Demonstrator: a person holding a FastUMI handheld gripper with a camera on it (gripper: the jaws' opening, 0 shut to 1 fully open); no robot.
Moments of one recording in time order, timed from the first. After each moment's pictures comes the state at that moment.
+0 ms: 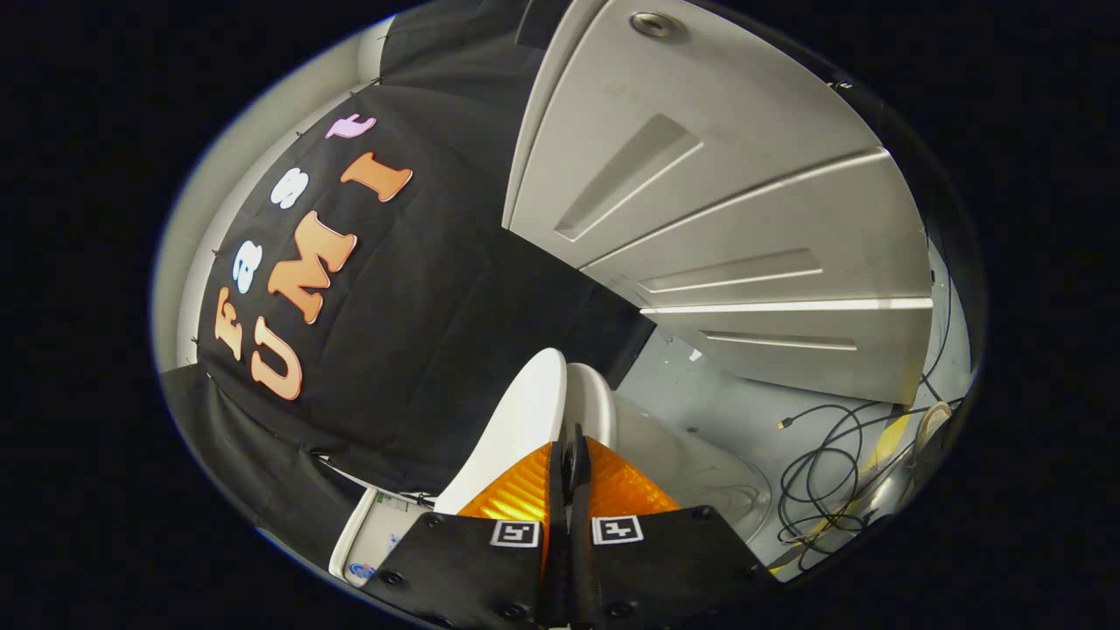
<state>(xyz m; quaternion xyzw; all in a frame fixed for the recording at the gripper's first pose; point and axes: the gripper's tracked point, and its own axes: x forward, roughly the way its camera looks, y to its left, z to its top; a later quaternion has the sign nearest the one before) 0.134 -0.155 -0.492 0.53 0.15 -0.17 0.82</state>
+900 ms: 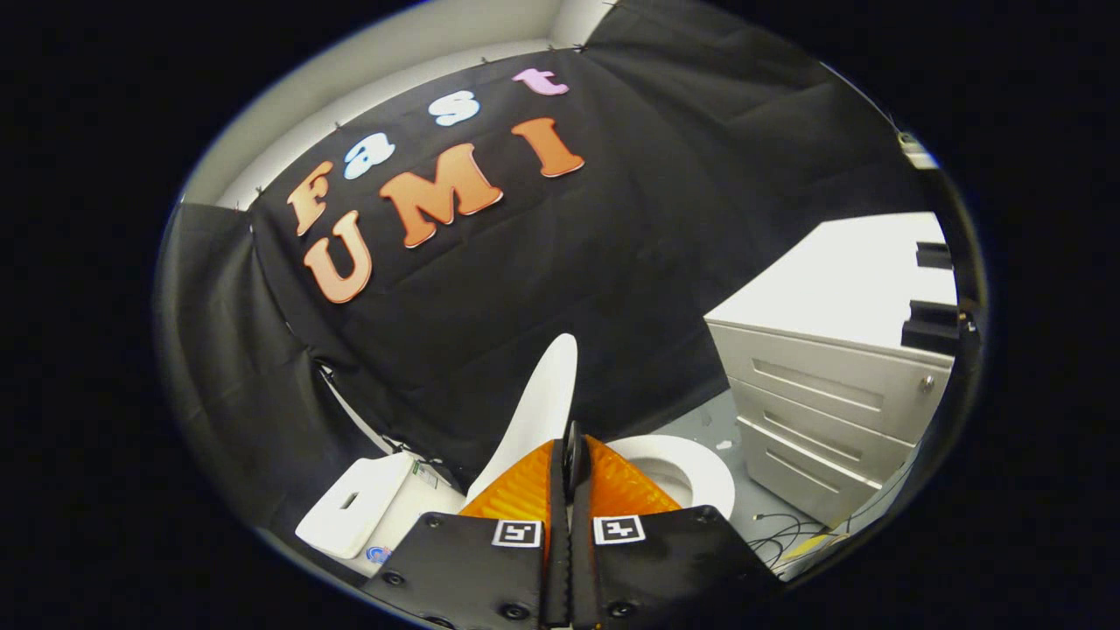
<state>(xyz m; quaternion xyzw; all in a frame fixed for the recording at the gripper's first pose) 0.201 -0.081 -0.252 0.27 0.12 -0.12 0.95</state>
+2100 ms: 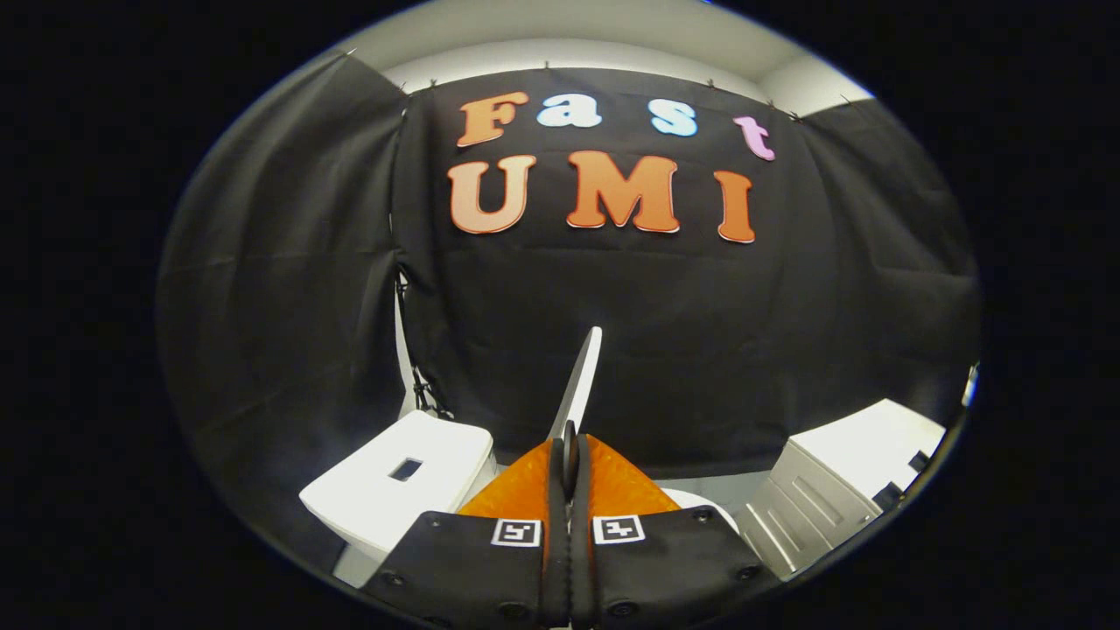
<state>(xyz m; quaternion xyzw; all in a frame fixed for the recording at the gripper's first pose) 0.258 0.142 -0.099 0.01 0.13 -0.02 0.99</state>
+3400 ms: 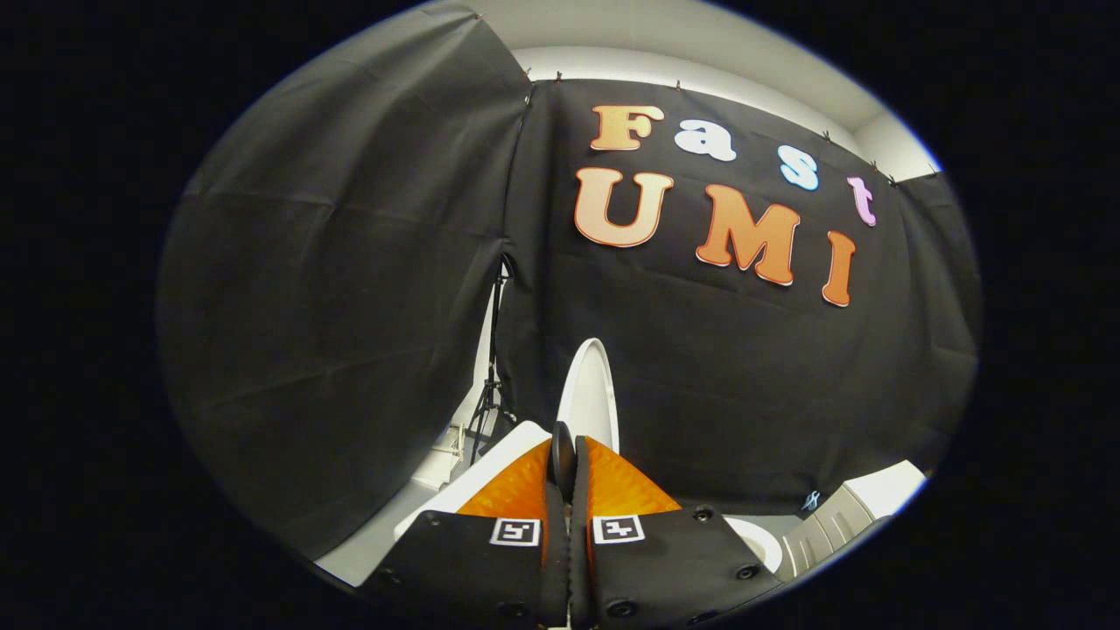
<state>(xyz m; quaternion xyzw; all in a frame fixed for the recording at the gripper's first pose) 0.279 0.359 -0.083 -0.06 0.09 0.08 0.99</state>
